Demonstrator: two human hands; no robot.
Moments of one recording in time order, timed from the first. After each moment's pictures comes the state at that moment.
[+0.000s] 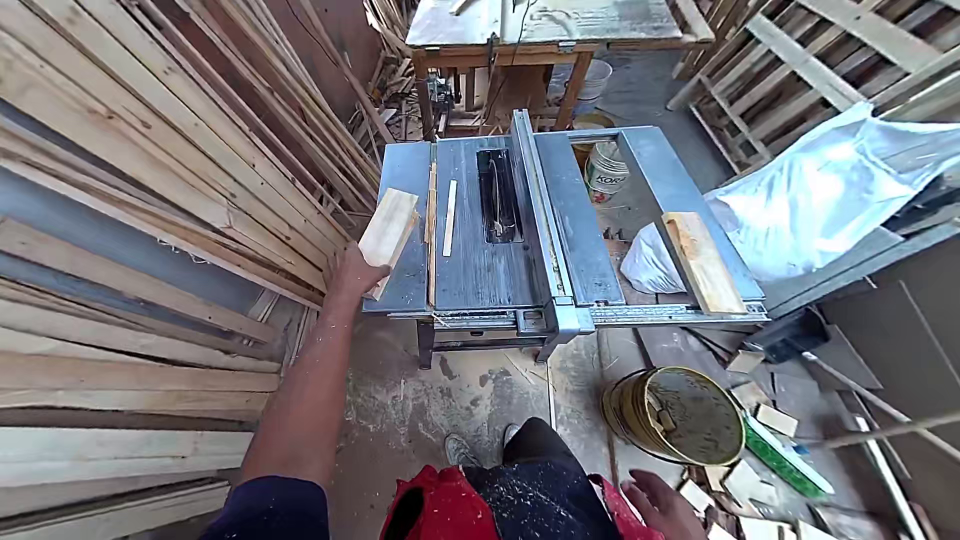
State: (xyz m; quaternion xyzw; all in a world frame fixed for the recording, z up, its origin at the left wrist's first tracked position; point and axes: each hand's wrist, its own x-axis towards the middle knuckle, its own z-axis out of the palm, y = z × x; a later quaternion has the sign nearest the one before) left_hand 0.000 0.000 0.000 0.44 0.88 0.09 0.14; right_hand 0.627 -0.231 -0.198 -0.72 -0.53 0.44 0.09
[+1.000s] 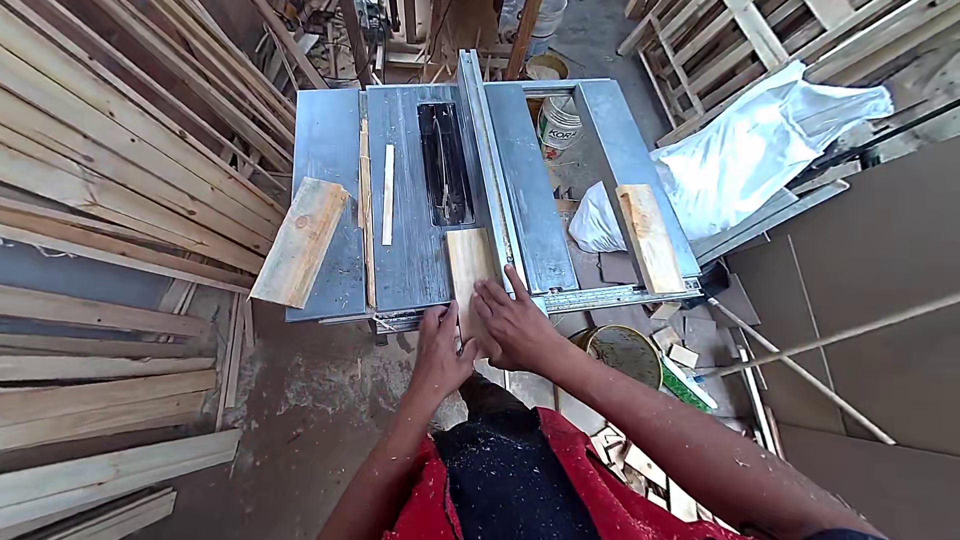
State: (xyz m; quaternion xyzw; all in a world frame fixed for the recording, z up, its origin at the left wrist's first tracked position) left_hand 0.247 -0.062 -0.100 0.60 0.70 0.26 0.30; right_hand 0.413 0.025 -0.050 -0.32 -0.94 0.00 -0.13
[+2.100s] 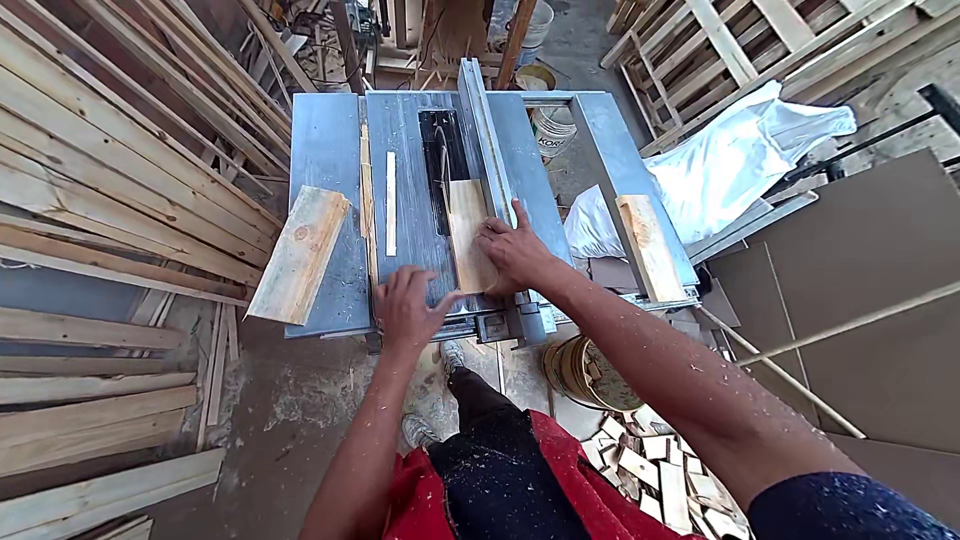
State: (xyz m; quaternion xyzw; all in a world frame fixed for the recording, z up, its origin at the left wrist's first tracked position) left_hand 0.175 0.020 -0.086 0.64 0.70 0.31 0.07; right_hand 0.373 0.166 -0.033 -0.35 -0.92 -0.01 -0.16
